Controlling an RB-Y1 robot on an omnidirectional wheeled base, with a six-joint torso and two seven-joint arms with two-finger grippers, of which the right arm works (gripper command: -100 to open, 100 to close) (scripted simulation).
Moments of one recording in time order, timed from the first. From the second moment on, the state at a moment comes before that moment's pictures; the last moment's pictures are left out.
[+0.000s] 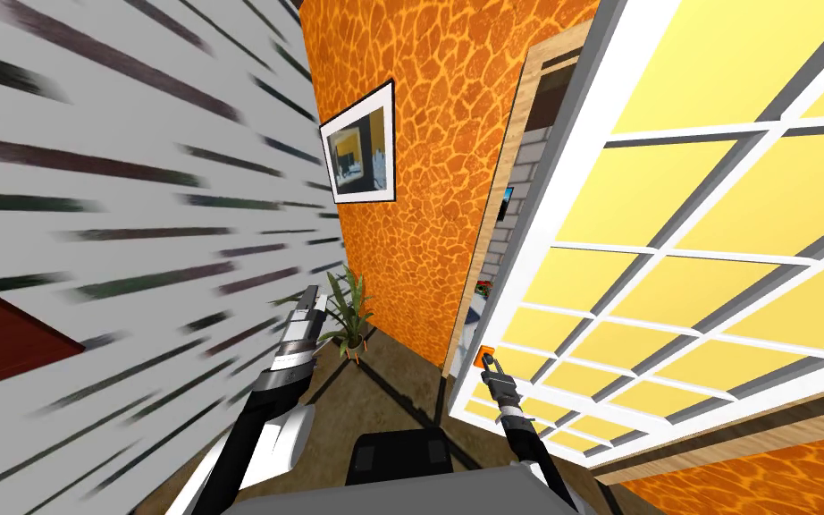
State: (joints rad) arm 0.14 -0.47 0.46 -0.82 -0.83 -1.00 -1.48
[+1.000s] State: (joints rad) arm 0.20 -0.56 0.58 -0.82 -0.77 -1.11 -1.60
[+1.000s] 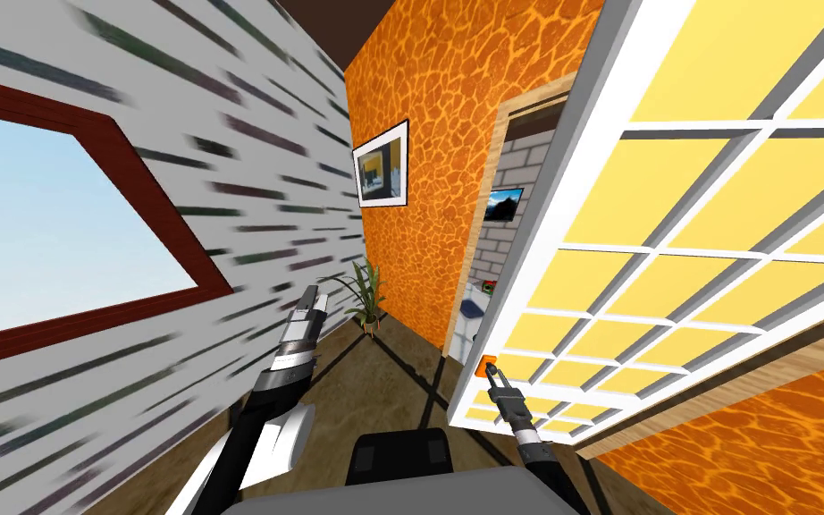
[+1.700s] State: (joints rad) arm 0.24 -0.60 0.65 -0.79 -0.74 -1.21 -1.66
